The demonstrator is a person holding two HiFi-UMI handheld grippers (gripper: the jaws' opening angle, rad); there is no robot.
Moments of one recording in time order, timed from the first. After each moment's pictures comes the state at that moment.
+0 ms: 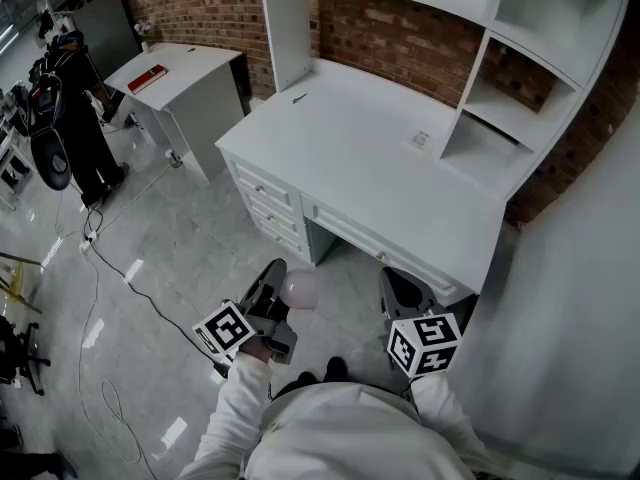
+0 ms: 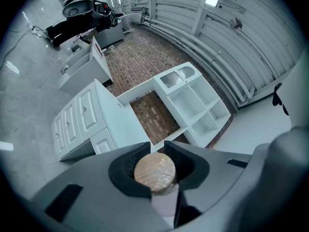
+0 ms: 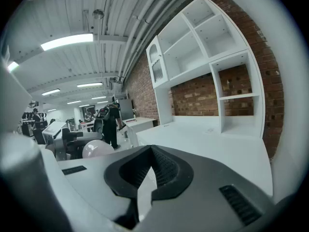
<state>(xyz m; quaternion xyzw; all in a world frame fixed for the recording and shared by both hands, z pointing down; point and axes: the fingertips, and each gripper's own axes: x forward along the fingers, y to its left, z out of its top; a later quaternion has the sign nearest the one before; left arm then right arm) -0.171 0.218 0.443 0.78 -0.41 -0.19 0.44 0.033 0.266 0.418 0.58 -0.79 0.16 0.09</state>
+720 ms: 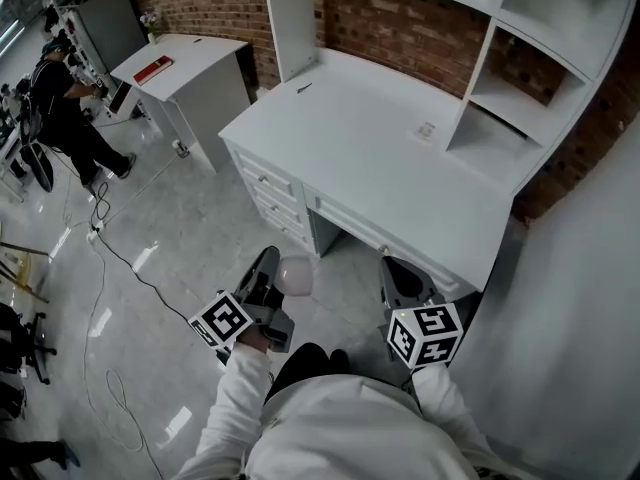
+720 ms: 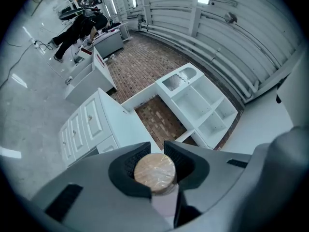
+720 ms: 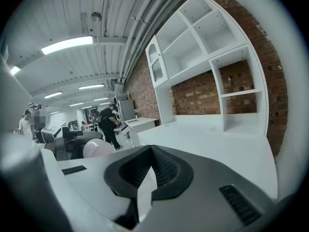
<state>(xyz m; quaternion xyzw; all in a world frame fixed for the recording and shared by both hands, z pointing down) -0.165 0.207 0.431 0.78 -0.42 -0.22 0.42 0.043 0.255 0.424 0.57 -0.80 0.17 0.08</state>
